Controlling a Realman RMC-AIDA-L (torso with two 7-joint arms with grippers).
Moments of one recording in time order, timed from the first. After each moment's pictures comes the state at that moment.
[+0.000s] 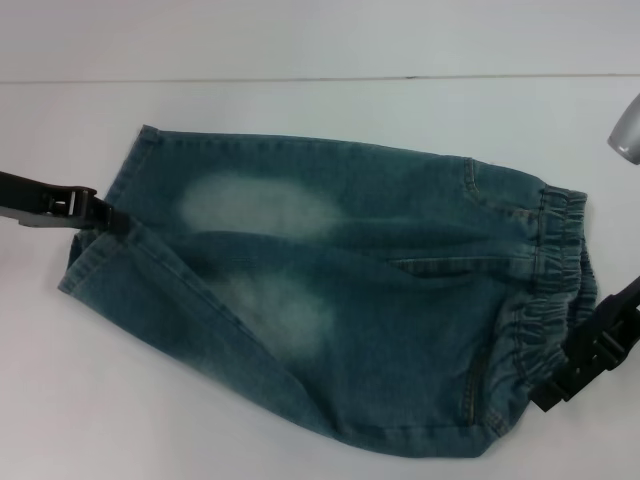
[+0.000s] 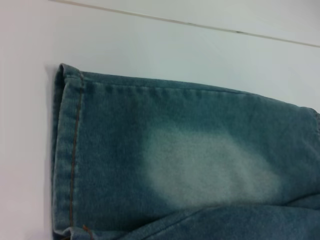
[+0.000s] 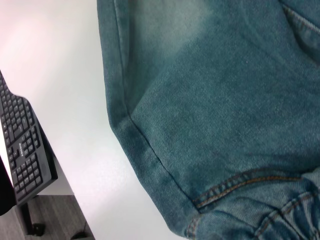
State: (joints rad) left arm -0.76 -1.96 0.49 0.79 2.63 1.57 -2.32; right arm 0.85 1.95 -0.77 -0.63 -2.72 -1.84 2.07
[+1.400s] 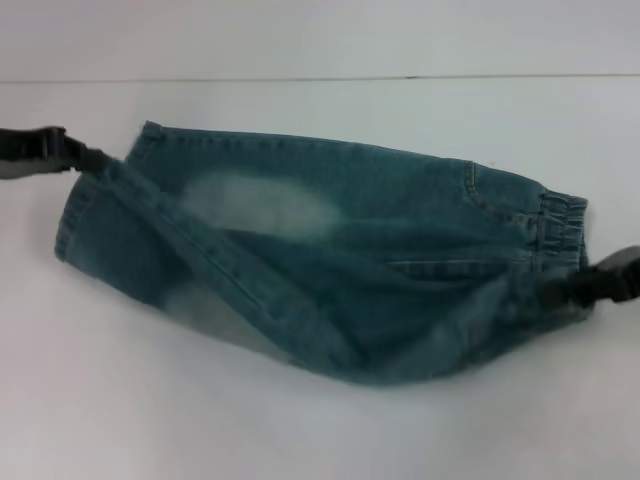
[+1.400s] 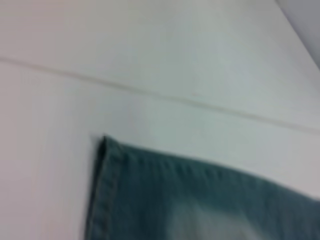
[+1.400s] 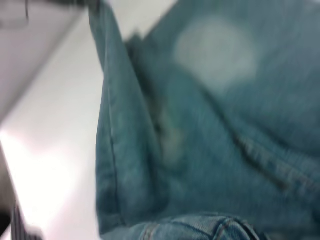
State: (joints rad) left arm -0.75 -1.94 0.39 0.78 2.56 1.47 -2.35; right arm 0.69 1.90 -0.55 -0.63 -2.48 -1.78 1.97
